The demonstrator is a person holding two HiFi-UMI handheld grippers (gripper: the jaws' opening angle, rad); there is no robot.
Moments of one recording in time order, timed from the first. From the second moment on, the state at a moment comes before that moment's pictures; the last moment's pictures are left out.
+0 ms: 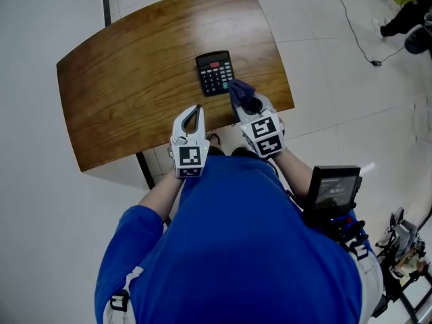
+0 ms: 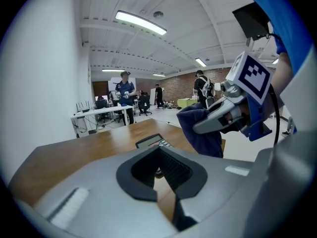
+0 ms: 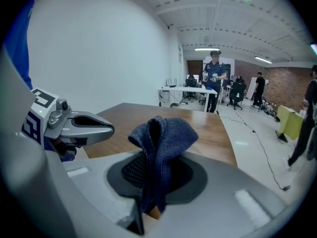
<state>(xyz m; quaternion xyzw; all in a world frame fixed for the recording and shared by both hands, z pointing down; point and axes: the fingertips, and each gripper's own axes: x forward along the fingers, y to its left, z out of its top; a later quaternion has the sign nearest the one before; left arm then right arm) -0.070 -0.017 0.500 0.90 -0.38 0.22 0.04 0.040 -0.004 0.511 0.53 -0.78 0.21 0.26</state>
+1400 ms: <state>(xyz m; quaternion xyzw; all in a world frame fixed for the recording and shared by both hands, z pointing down) -0.079 0.152 0.399 0.88 -0.46 0.14 0.02 0.030 0.177 0.397 0.52 -0.83 0.14 0.18</state>
